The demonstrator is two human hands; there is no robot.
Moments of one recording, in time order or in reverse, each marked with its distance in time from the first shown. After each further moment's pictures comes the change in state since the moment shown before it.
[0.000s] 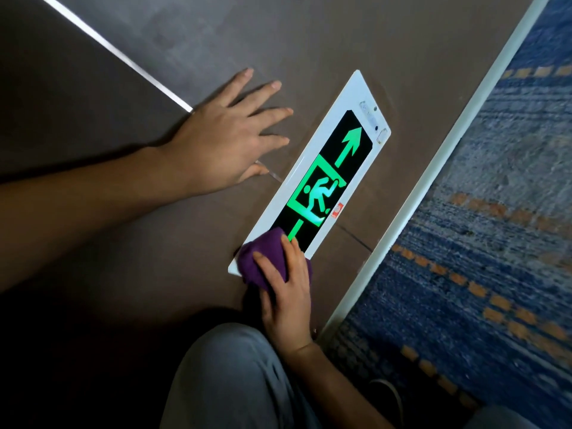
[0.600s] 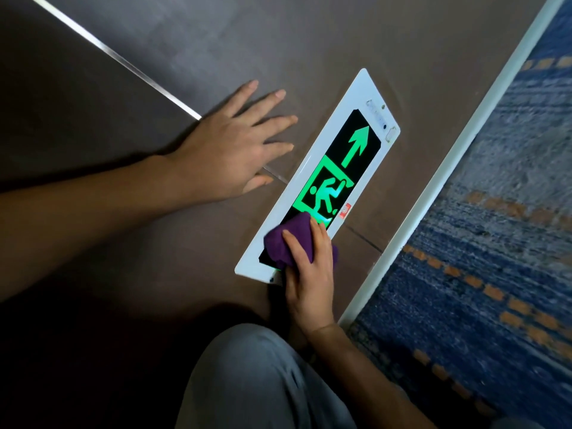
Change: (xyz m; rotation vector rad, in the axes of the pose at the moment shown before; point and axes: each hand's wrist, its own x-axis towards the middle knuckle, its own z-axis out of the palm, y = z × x) left_hand -0.002 0.005 -0.002 0.019 -0.034 0.010; right_hand 0.029 0.027 -0.016 -0.081 0.039 0.056
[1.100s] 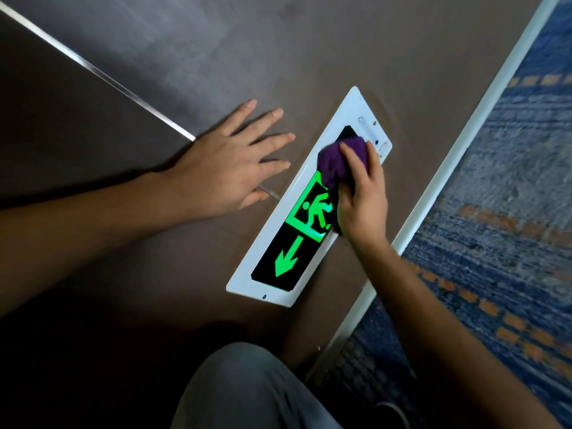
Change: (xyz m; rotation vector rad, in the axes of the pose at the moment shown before) left_hand 0.007 0.002 0.005 0.008 0.002 0.026; right_hand 0.156 0.033 -0.076 -0.042 0.115 0.128
